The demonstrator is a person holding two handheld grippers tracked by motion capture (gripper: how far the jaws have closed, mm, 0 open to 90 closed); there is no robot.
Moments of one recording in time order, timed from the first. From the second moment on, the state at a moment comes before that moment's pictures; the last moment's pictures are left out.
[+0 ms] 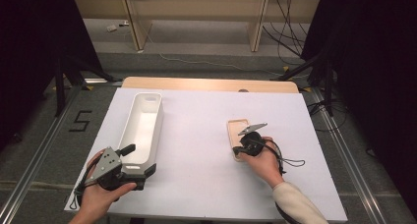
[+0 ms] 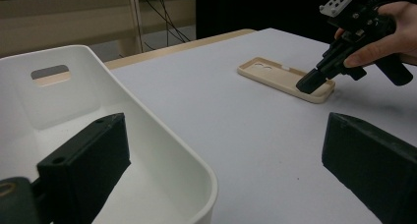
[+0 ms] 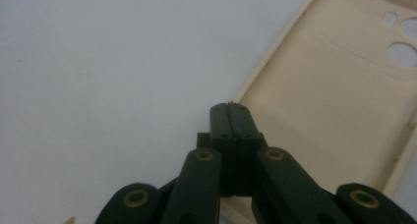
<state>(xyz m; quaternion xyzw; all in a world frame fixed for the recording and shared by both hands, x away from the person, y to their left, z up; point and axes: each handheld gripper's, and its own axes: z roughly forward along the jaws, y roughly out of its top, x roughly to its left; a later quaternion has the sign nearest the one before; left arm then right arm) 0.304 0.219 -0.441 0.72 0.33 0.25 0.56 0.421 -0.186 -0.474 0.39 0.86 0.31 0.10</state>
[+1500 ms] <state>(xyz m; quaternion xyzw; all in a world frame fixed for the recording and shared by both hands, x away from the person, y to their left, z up) 0.304 0.219 -0.441 0.72 0.32 0.25 0.56 0.424 -0.187 -0.464 0.39 0.84 0.35 0.14</state>
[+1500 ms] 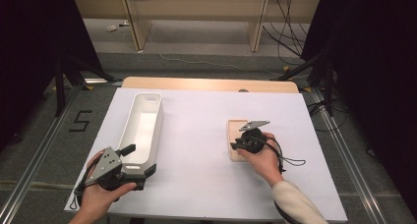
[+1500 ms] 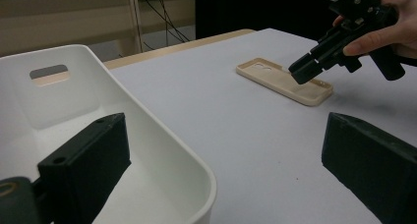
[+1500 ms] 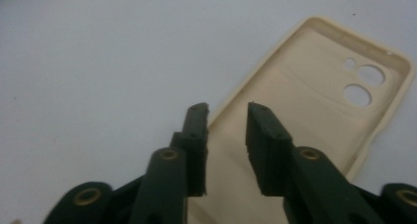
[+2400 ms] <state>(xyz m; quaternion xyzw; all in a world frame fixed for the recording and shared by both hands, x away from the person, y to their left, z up) 0.304 0.216 -0.440 0.72 0.33 0.25 0.56 0.408 -0.235 -0.444 0.38 0.83 0.37 0.16</state>
